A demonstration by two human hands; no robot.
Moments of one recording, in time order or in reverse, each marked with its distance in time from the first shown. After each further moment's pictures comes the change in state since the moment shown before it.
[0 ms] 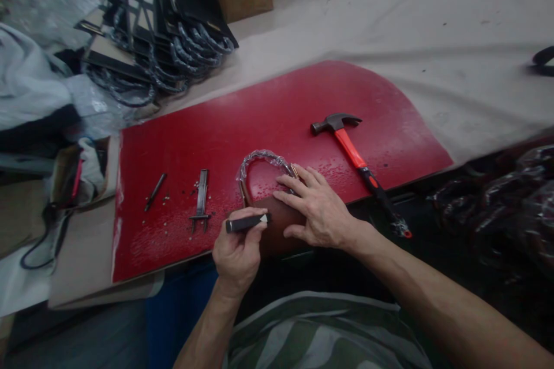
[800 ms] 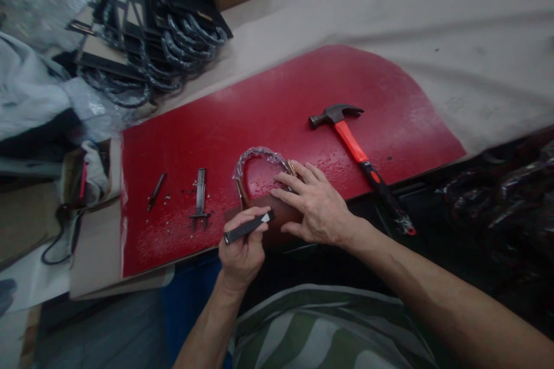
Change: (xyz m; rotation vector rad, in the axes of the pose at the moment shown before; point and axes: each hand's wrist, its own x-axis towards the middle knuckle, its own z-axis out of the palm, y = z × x) left_hand 0.008 0.001 0.004 0.071 -0.109 0.315; right_hand -0.002 0.003 0.003 0.032 0.071 -0.026
